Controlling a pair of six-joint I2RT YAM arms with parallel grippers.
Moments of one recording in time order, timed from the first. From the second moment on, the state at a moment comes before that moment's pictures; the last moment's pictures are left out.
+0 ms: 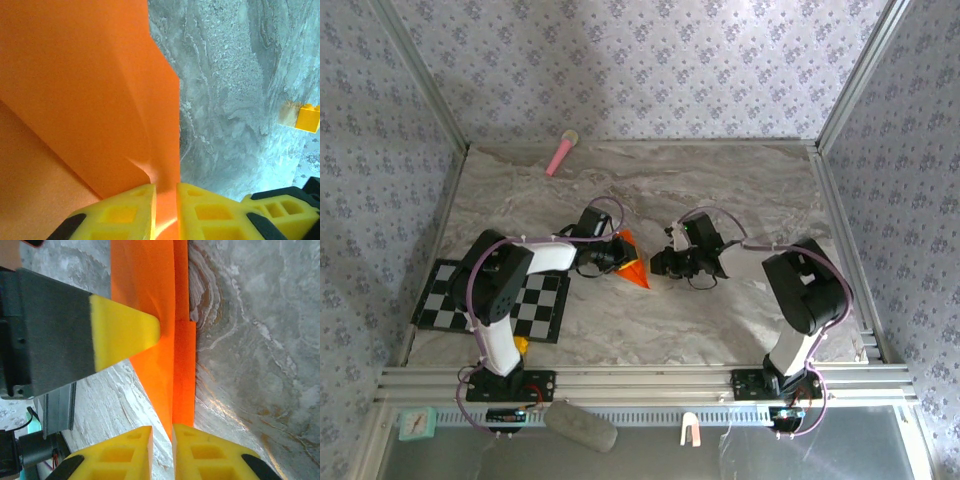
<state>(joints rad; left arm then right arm) -0.56 1.82 0.91 0.03 0.49 -0.94 0.53 1.72 0.79 0.05 -0.65 0.61</state>
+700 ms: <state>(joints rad) -0.56 1.84 0.93 0.02 0.49 -0.94 0.63 1.80 0.90 -0.07 -0.59 0.54</state>
